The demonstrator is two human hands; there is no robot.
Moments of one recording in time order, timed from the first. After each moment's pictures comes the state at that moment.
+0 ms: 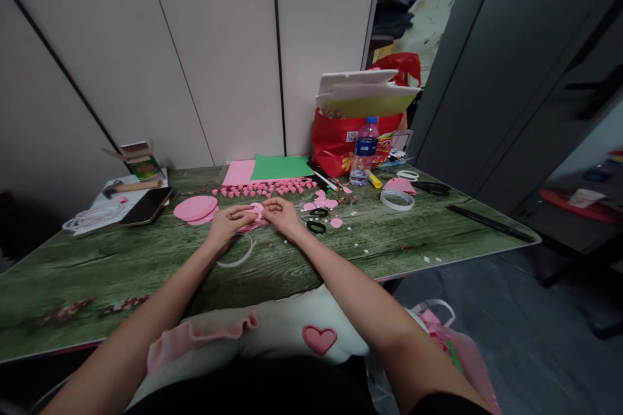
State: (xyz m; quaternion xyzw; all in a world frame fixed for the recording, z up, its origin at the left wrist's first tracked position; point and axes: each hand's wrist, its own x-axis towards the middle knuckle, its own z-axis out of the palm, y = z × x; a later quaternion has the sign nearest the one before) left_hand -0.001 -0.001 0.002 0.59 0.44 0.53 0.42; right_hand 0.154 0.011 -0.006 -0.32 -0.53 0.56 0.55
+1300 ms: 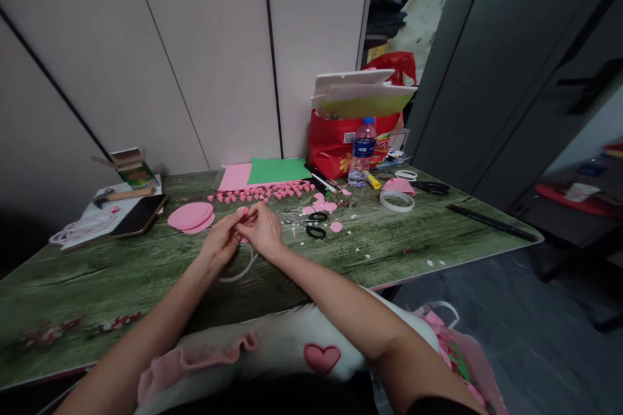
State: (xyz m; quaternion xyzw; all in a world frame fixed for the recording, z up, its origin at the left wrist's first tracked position) left_hand 0.017 -0.011 0.019 0.35 0.39 0.61 0.59; right_hand 0.116 -0.006 0.004 -0.47 -0.65 0.26 0.54
